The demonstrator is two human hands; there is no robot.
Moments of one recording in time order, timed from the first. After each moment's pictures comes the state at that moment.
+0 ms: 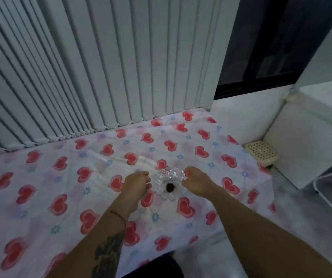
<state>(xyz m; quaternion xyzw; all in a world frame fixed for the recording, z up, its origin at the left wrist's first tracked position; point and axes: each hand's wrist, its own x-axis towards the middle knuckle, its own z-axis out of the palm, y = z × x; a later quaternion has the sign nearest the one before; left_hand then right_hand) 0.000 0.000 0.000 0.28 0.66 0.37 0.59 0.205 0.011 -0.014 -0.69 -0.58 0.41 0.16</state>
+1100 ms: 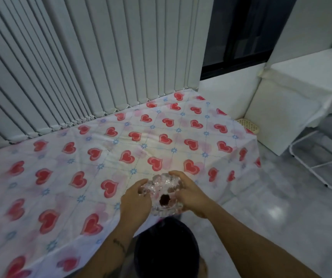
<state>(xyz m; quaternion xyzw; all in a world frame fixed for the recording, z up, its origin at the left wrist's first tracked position) -0.071 -0.160 -0.023 0.54 0.68 0.29 0.40 0.103 -0.167 -0.018 -0.61 -0.44 0.57 0.32</state>
